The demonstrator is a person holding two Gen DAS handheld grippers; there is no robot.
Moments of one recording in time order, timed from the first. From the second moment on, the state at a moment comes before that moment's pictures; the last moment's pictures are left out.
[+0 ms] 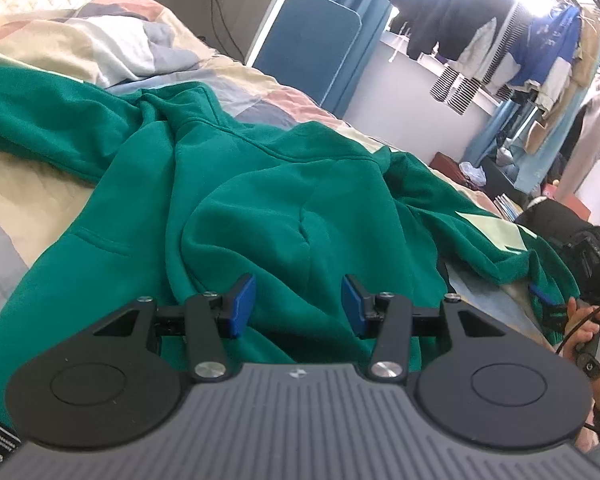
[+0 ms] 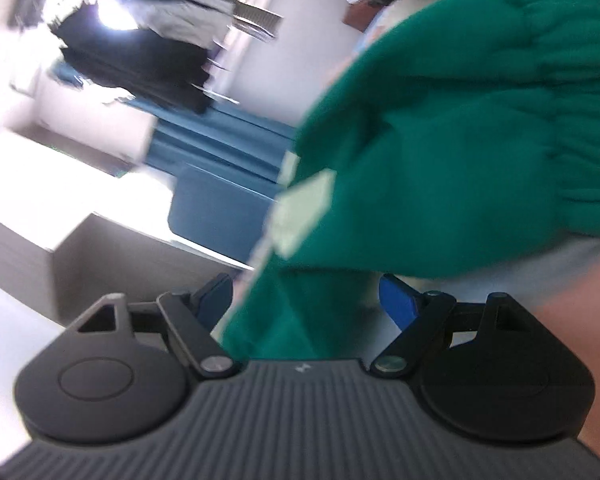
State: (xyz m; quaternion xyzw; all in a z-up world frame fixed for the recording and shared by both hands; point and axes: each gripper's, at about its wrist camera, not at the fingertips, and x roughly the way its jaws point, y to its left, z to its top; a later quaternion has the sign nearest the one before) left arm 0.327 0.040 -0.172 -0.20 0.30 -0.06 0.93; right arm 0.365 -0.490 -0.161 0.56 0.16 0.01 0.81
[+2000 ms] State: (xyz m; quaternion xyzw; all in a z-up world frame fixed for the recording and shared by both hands) left arm 0.359 0.020 -0.199 -0.15 0.36 -0.04 0.92; right arm 0.375 -0.550 -0.093 0.40 0.11 -0.23 0.88
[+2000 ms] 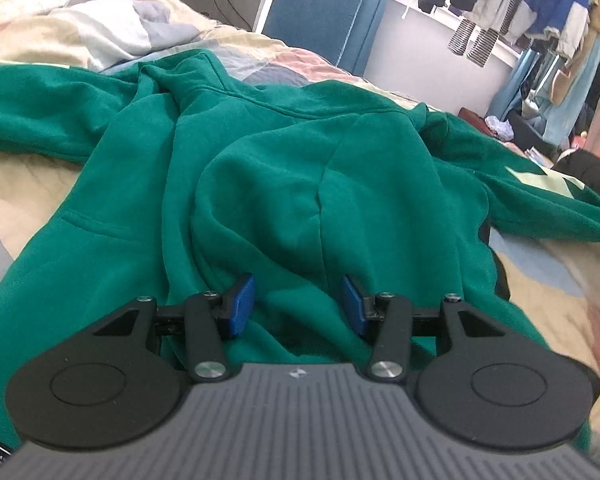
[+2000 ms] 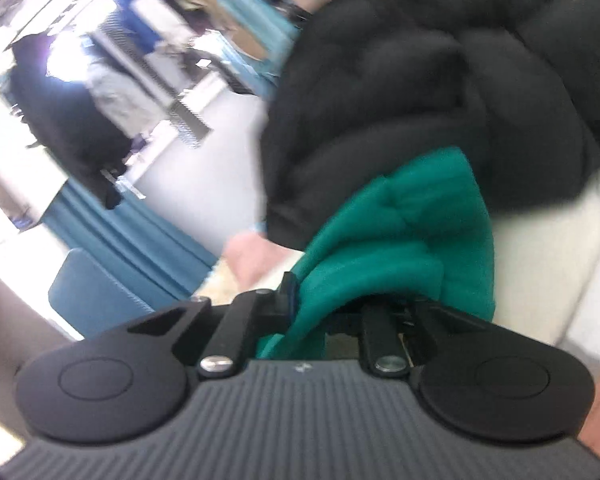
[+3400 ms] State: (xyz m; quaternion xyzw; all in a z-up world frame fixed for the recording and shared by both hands) left arm 0.272 0.189 -0.123 -0.32 0.24 0.02 0.91; right arm 0.257 -0.034 -0.104 -0.21 0.21 0.31 0.90
